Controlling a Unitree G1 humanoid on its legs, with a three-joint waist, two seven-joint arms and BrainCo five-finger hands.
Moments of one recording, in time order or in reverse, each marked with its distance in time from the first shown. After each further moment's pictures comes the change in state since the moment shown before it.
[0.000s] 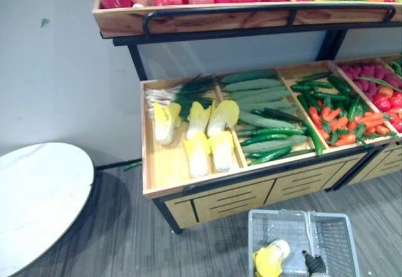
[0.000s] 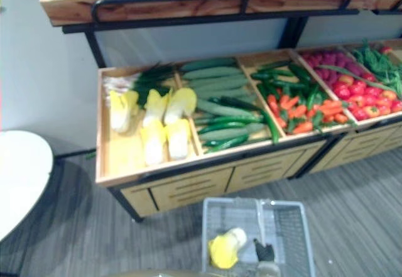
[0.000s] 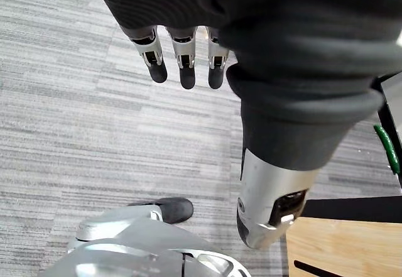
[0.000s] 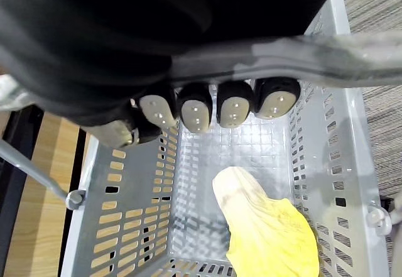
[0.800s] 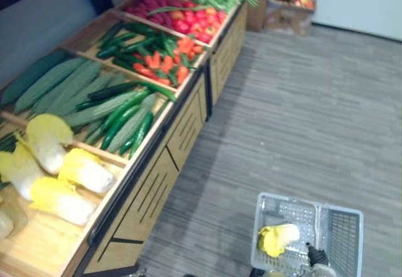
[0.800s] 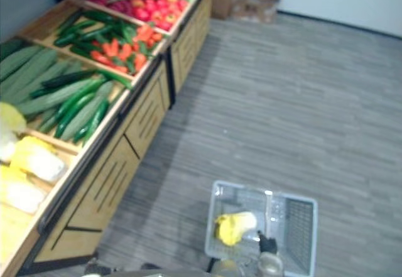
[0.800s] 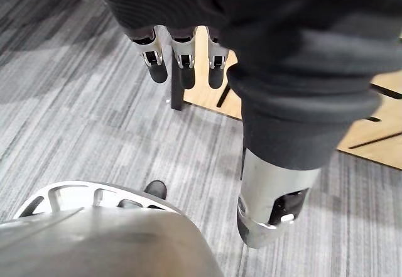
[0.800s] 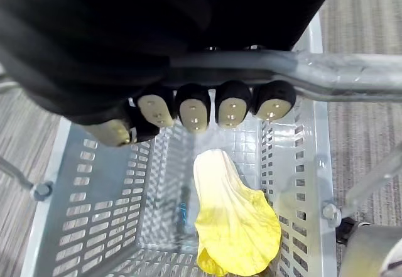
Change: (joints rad) left arm -0.096 0.068 -0.208 0.000 0.085 0.002 -0.055; right arm -0.038 0.002 -0.053 -0.026 0.079 0.033 0.004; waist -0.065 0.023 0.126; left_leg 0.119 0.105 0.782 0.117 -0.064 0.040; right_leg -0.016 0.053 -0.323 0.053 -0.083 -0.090
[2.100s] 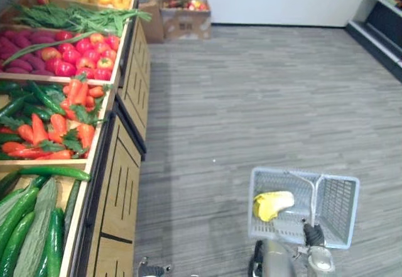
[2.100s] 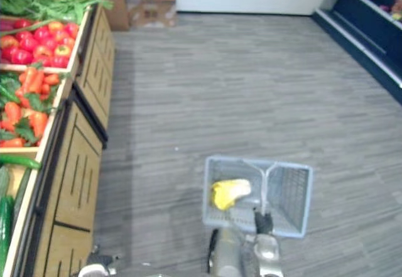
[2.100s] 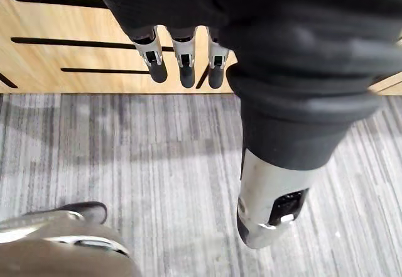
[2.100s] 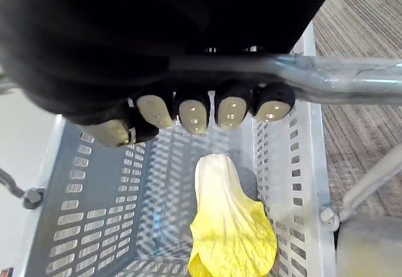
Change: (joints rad) left arm -0.049 -0.025 -0.027 -0.052 -0.059 -0.023 0.018; right arm -0.013 0.018 0.030 -0.192 0.003 -0.080 0.005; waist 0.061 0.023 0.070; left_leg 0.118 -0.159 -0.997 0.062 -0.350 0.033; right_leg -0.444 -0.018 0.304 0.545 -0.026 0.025
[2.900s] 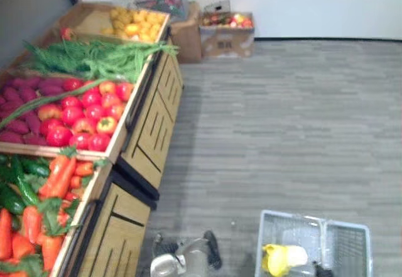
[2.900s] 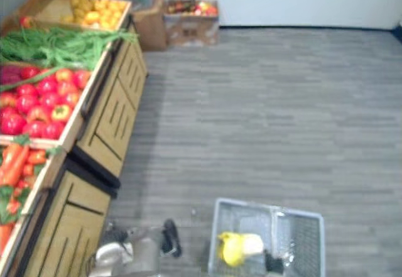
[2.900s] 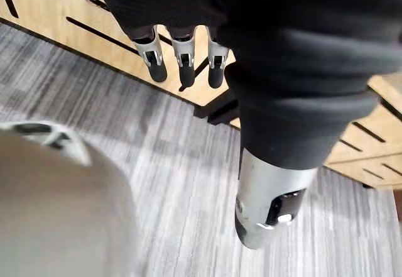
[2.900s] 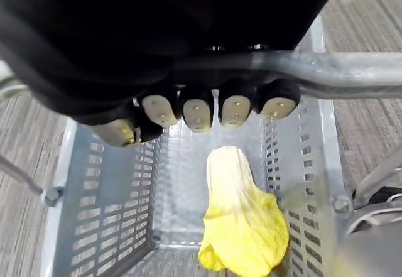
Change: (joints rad) left arm -0.037 -0.129 0.120 -0.143 -0.030 -0.035 0.042; right arm 0.127 0.018 0.030 0.071 -0.005 0.105 -0.027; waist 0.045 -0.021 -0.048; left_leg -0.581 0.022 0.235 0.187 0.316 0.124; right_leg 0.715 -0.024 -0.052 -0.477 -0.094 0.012
